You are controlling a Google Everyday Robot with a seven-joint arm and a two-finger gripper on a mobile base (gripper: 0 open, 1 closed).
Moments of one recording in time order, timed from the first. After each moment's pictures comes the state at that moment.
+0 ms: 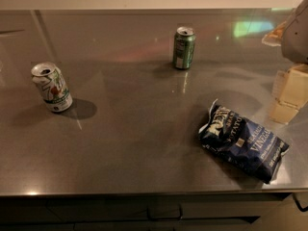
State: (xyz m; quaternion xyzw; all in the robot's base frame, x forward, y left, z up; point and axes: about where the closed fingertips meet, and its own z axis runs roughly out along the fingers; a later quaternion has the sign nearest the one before) arm 0.438 -0.217 0.976 -0.60 0.78 -0.03 0.16
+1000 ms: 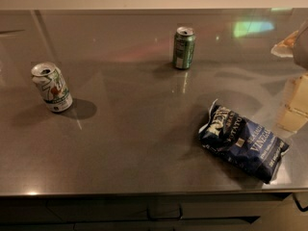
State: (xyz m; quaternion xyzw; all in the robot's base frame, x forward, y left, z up) arm 0.423 -0.229 0.967 -0.58 0.80 0.00 0.15
